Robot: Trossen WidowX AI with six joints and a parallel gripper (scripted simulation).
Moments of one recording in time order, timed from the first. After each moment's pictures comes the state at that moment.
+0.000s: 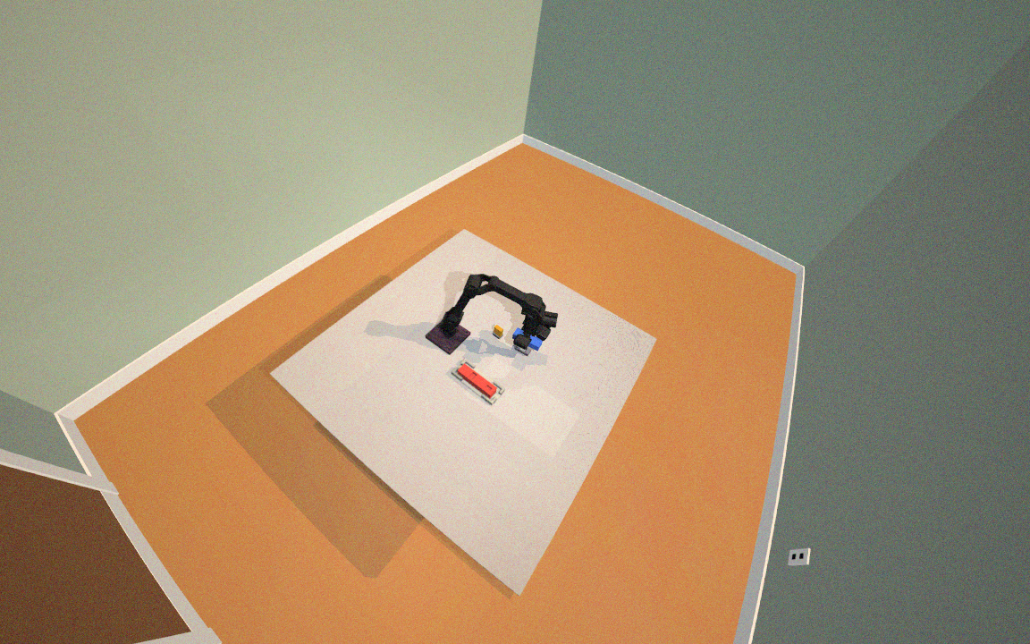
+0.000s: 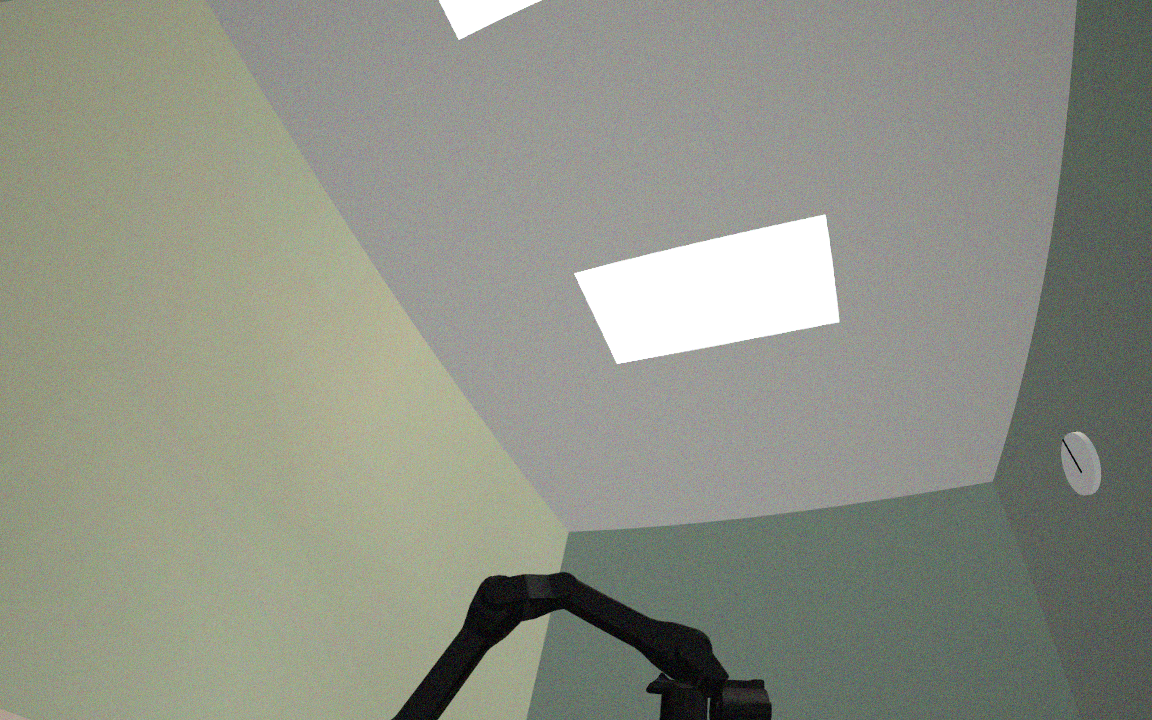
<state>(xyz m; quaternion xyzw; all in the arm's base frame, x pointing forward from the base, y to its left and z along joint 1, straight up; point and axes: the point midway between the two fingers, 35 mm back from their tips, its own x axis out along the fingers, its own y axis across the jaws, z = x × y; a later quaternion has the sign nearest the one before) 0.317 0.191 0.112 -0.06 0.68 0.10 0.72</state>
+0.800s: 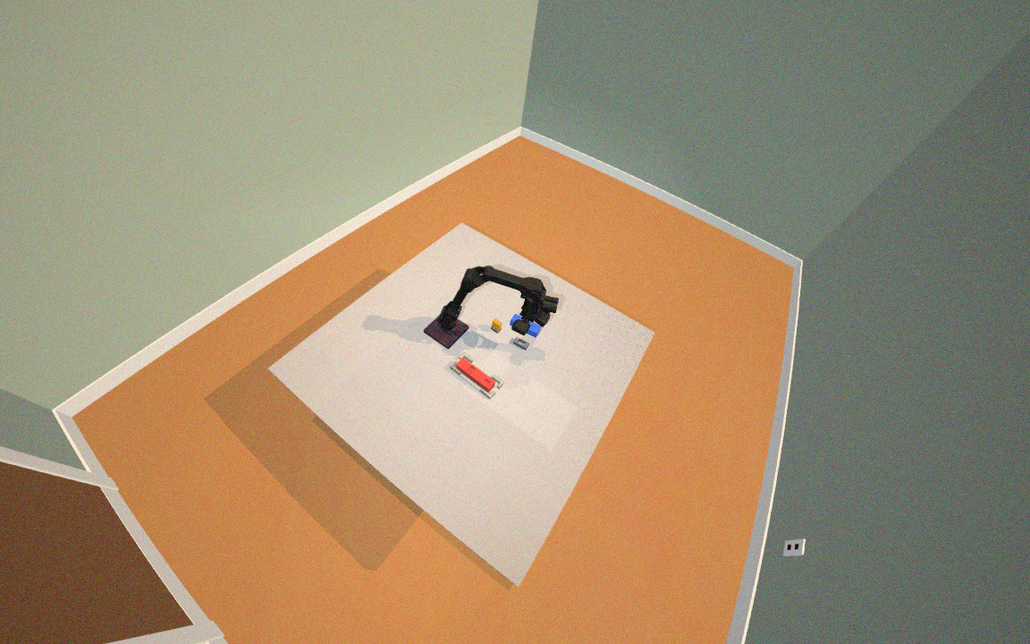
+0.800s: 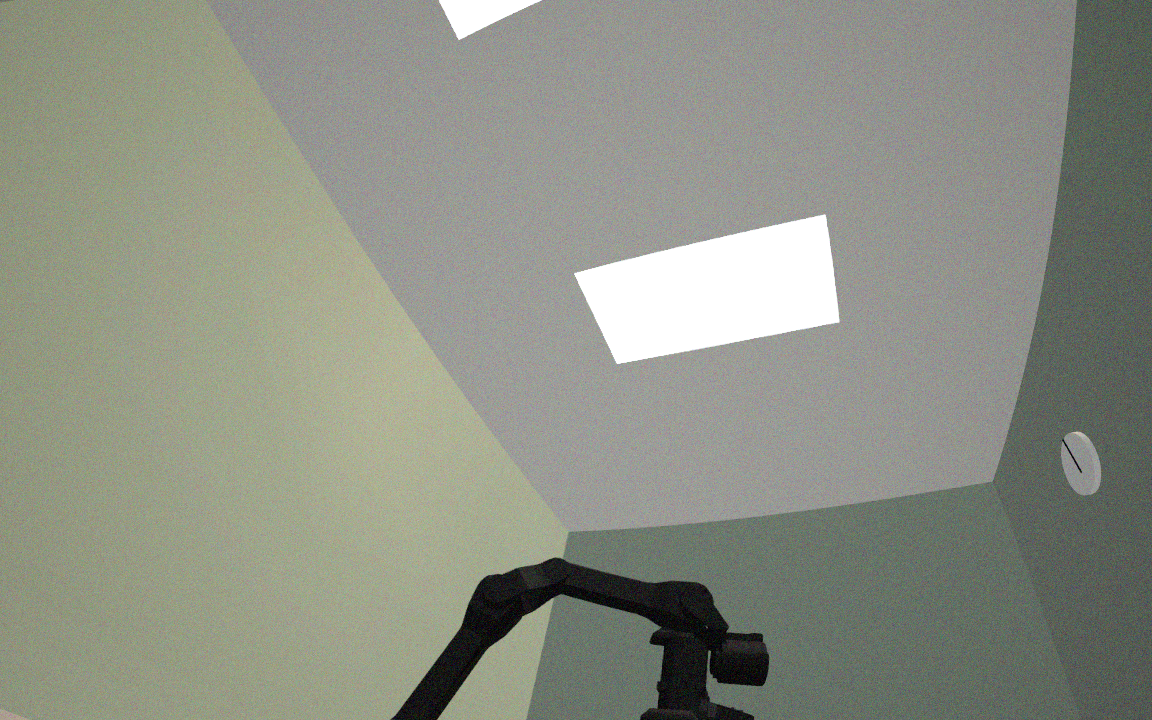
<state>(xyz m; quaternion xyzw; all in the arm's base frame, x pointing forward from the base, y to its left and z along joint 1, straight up) 0.310 0.180 0.175 -0.08 0.69 0.09 0.71</state>
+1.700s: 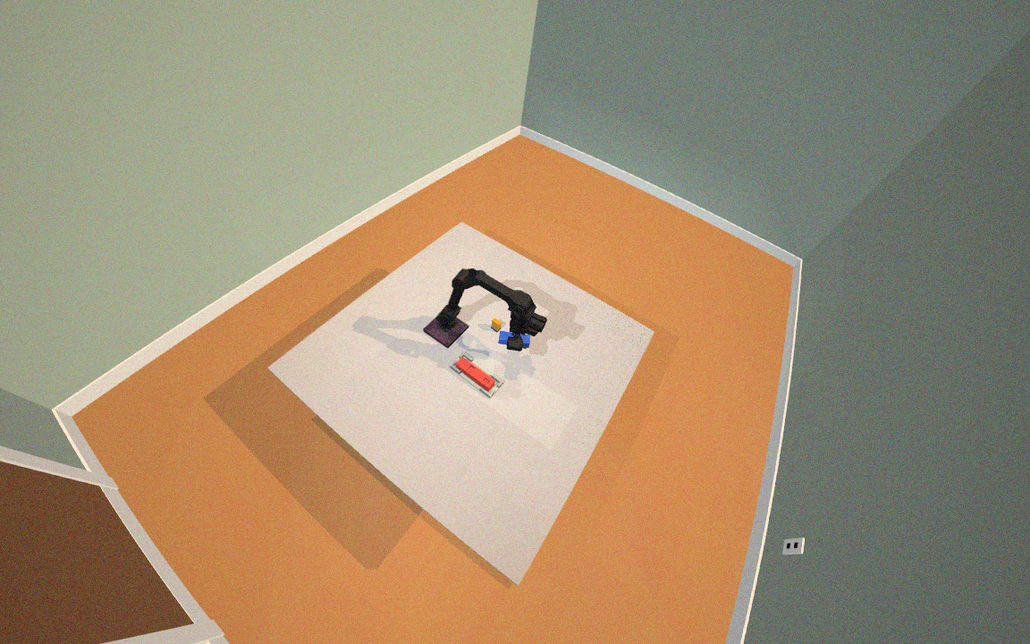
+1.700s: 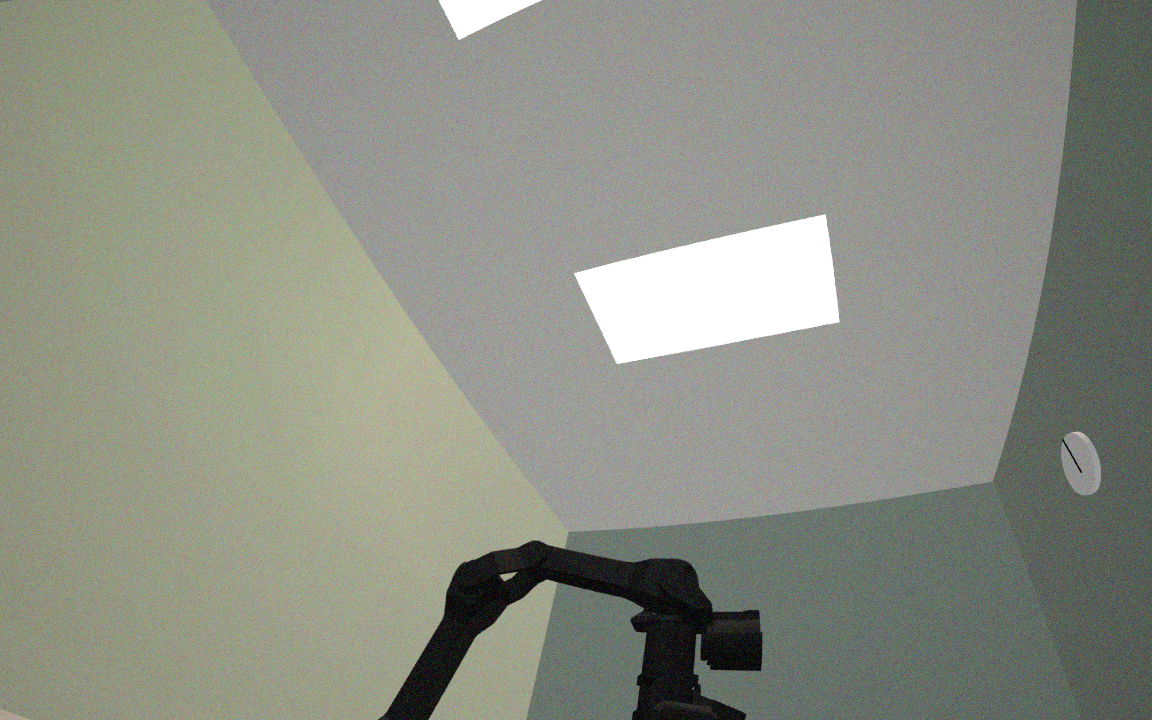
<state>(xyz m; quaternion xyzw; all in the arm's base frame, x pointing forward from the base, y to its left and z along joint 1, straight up) 0.325 0.094 0.166 -0.22 0.66 0.22 0.68</state>
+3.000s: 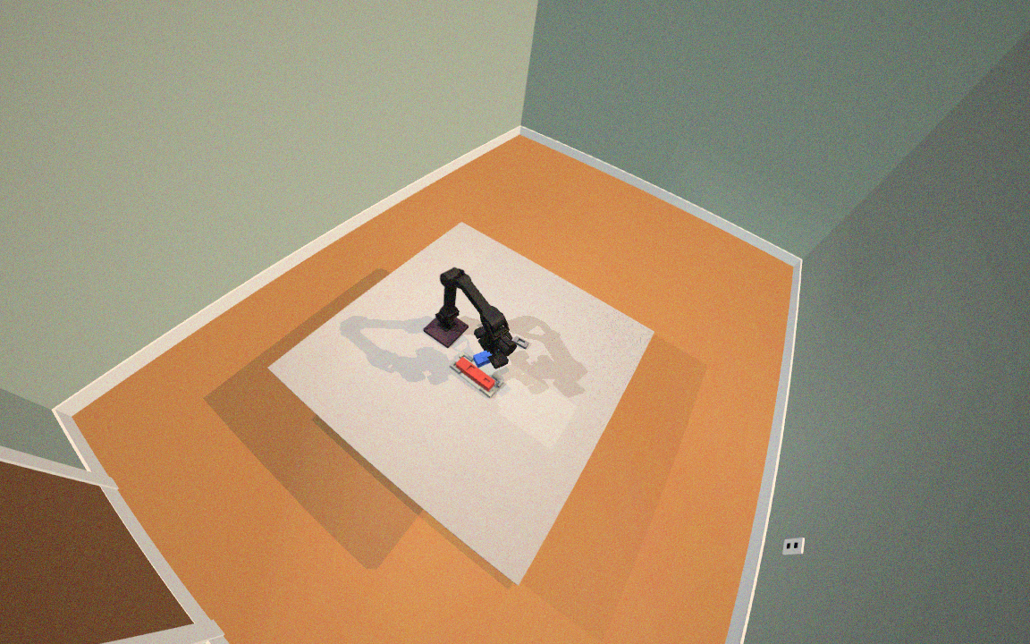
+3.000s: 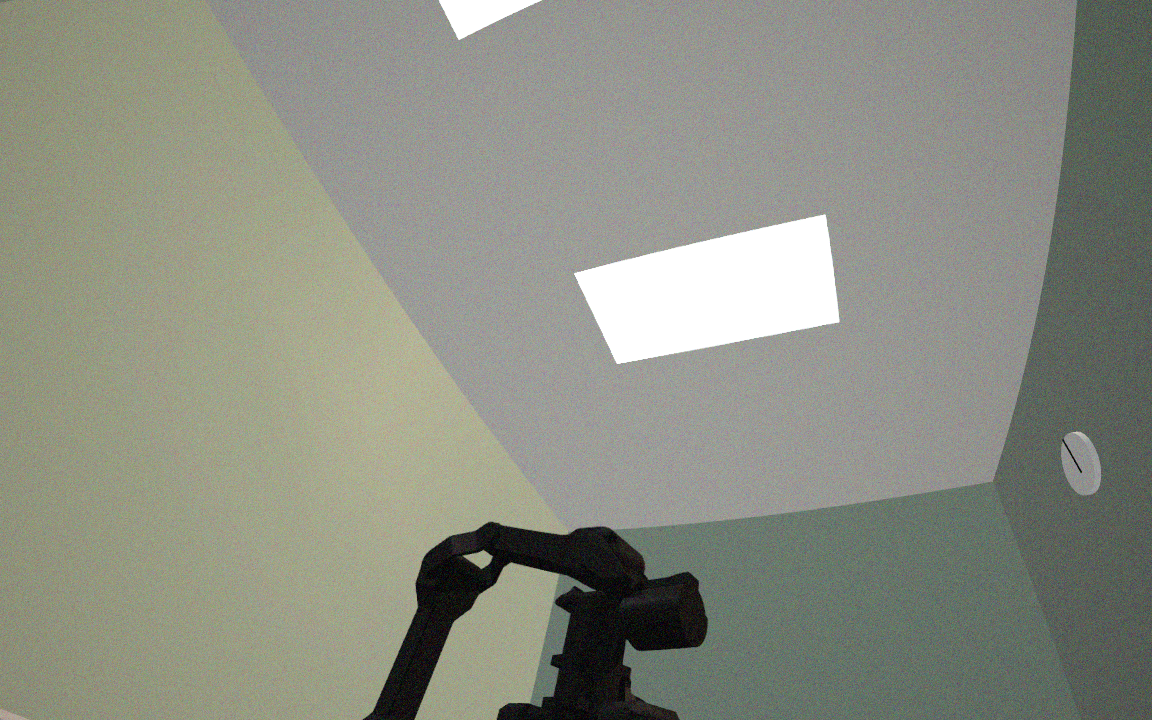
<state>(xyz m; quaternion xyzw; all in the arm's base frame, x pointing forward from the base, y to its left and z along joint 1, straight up) 0.302 -0.029 0.144 -0.42 0.56 0.41 0.58</state>
